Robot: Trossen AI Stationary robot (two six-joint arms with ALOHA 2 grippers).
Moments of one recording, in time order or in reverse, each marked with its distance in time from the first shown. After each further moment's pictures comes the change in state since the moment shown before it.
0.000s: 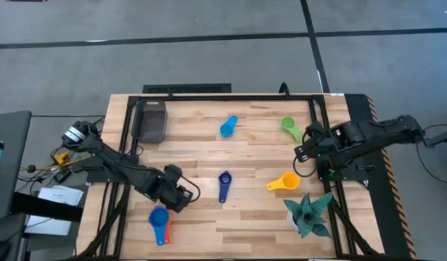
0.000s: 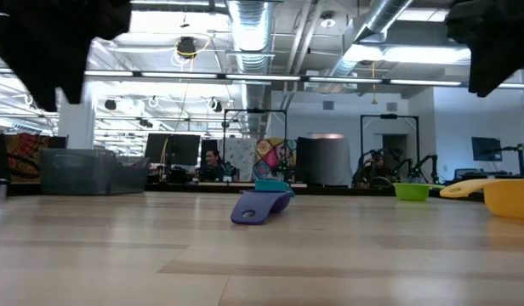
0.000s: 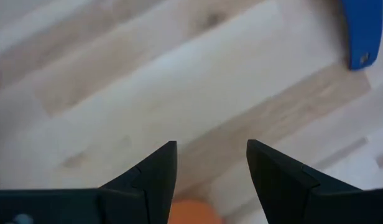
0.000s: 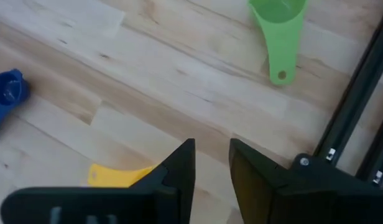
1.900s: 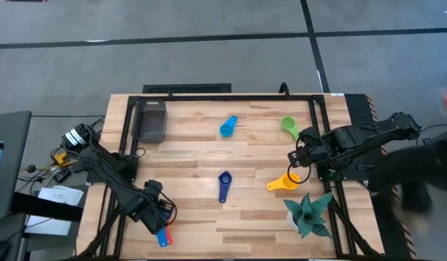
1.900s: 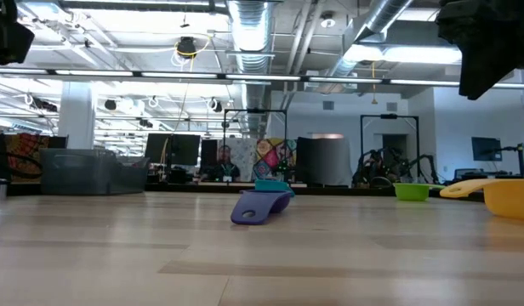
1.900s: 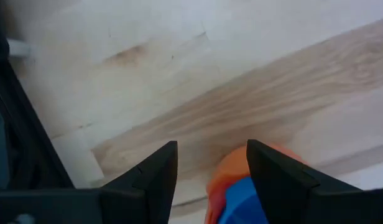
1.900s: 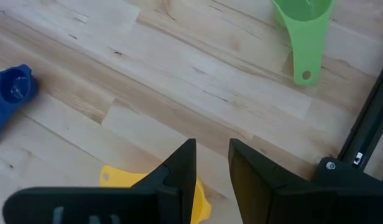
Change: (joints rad) left arm -0.247 0.031 -0.148 -0.028 0.134 -0.412; right arm 0.071 0.104 0.000 0.075 0.028 0.060
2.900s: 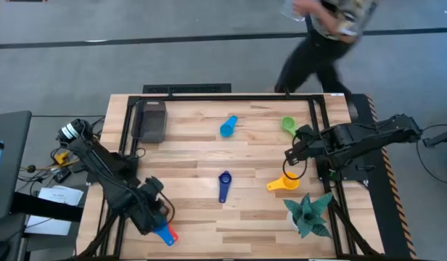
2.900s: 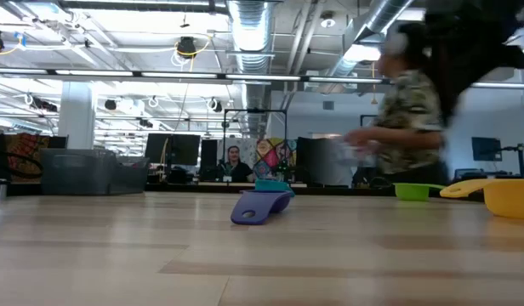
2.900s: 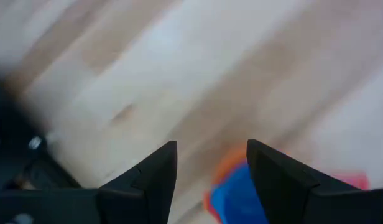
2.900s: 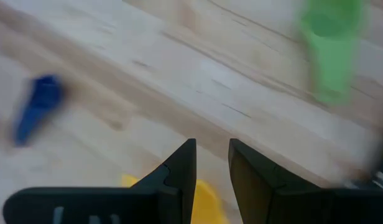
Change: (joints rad) left arm -0.042 -0.097 0.141 -0.115 -0.154 0.394; right arm -0.095 0.000 0.000 0.151 -0.034 -0.164
